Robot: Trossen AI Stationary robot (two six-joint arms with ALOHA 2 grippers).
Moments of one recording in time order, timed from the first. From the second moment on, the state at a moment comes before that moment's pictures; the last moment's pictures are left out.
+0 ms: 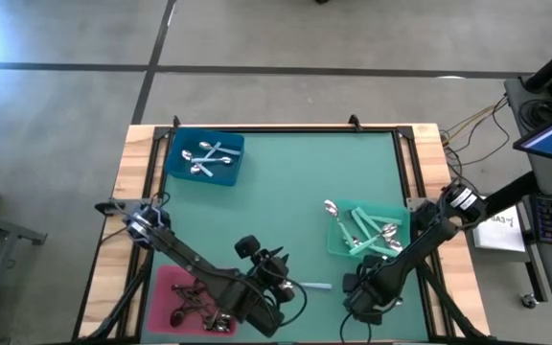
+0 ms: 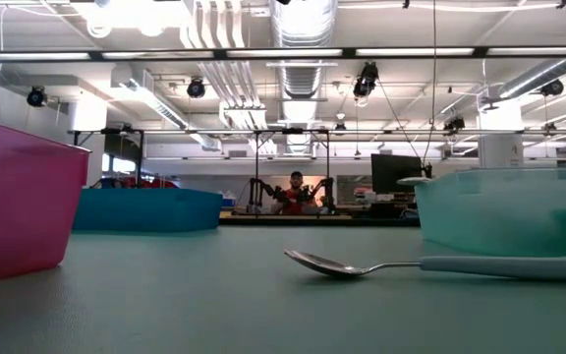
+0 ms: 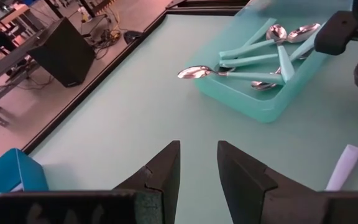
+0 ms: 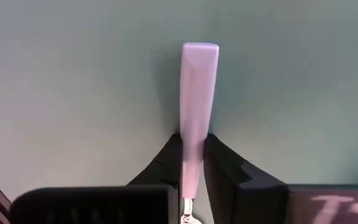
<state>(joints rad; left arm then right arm) -0.61 2.17 2.02 -1.21 -1.06 -0.99 0.75 1.82 1.08 -0.80 -0.18 0.96</state>
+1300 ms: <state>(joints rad) -0.62 1.87 1.93 -1.43 -0.81 -0.69 0.65 1.47 1.32 -0.77 0.47 0.41</state>
